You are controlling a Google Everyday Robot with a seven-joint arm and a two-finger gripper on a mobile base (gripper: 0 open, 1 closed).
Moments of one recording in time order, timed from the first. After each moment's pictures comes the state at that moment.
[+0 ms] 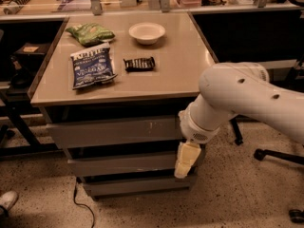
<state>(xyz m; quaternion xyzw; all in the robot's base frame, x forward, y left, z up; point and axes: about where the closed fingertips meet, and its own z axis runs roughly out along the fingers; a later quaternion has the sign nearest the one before) 0.468 -0.090 0.728 -0.64 0.75 0.07 0.15</state>
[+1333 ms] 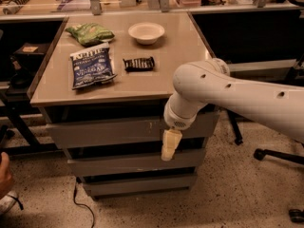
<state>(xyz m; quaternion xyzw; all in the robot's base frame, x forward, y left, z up) 0.543 -0.058 0.689 -0.66 0.73 0.04 0.15</state>
